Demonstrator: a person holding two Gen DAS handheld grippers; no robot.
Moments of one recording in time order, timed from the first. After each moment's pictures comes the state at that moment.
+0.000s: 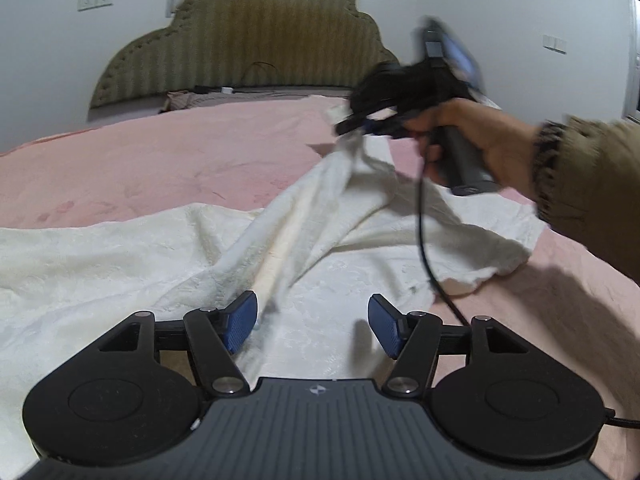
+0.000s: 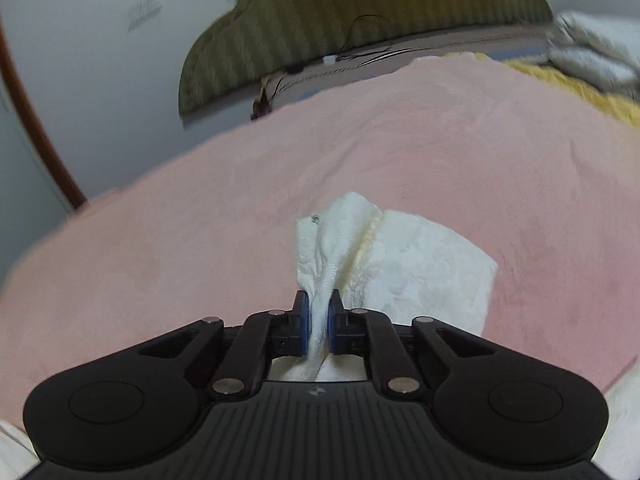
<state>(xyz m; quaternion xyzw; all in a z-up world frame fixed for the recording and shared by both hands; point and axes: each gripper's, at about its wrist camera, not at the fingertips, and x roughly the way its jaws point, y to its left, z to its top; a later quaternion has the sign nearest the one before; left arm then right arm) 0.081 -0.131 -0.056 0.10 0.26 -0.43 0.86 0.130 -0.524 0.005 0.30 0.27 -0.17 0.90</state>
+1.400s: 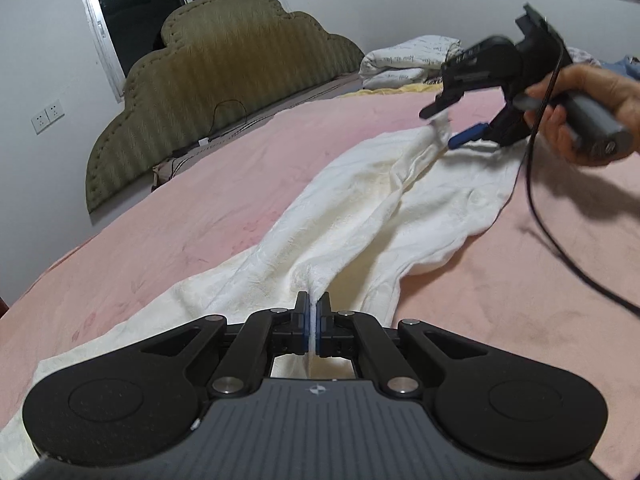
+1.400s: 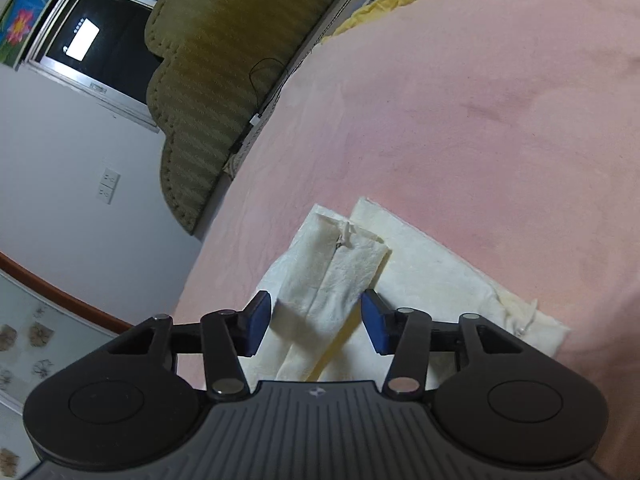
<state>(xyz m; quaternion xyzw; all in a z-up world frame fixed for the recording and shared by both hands) 0.029 -0.174 -0.048 0.29 0.16 -0.43 0.84 -0.079 -0.589 -0.042 0.54 0.17 -0.17 0.81</state>
